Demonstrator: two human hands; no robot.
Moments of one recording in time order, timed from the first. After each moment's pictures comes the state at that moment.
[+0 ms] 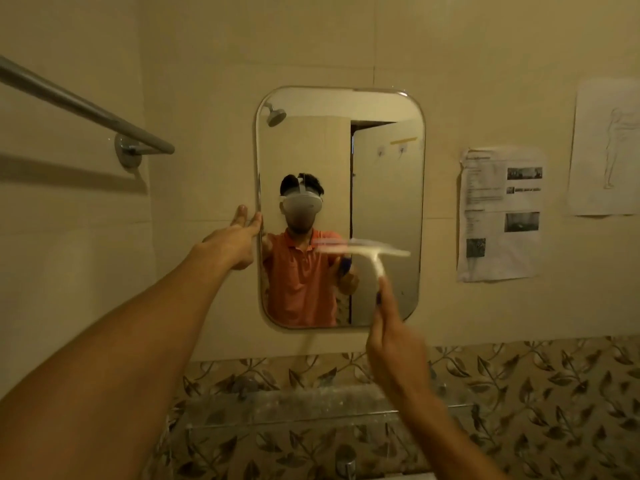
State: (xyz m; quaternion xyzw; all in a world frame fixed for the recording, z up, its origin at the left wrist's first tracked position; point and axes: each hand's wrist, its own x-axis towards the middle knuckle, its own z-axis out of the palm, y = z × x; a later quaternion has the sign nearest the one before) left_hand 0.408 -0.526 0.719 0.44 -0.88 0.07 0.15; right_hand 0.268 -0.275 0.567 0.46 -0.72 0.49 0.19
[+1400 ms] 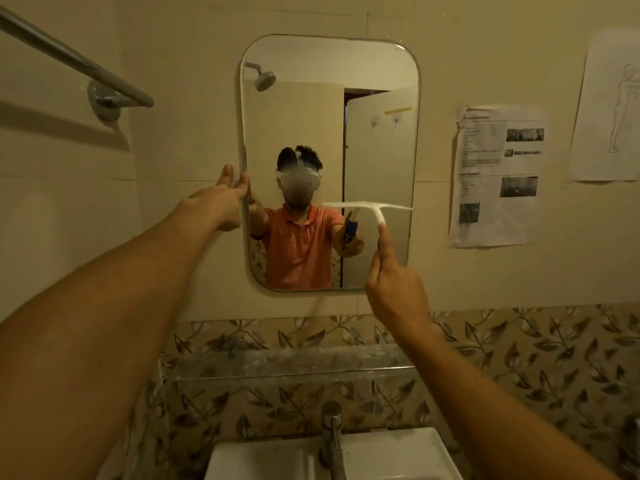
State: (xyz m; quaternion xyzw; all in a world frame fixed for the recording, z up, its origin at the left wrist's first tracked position) left_hand 0.406 -0.508 0.718 0.48 -0.86 0.10 0.12; right_hand 0.215 -0.281 0.575 0.44 -0.76 0.42 0.21
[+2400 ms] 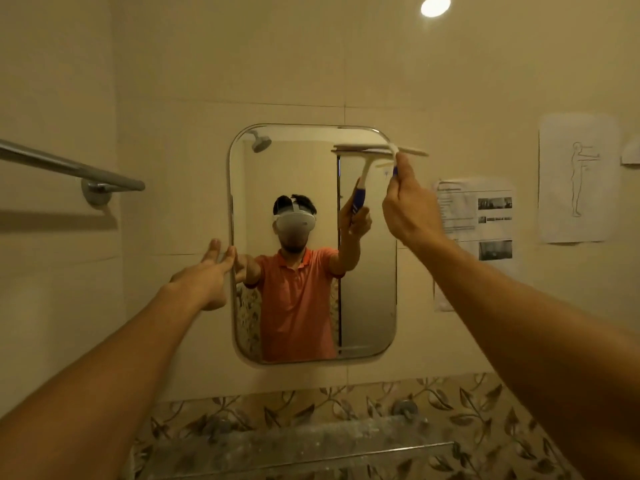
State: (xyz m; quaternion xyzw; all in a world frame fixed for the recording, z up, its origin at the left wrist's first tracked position) left_hand 0.406 -0.515 0.722 0.47 -0.87 0.06 0.11; right_hand 0.171 -0.272 0.800 0.42 -0.69 0.51 0.29
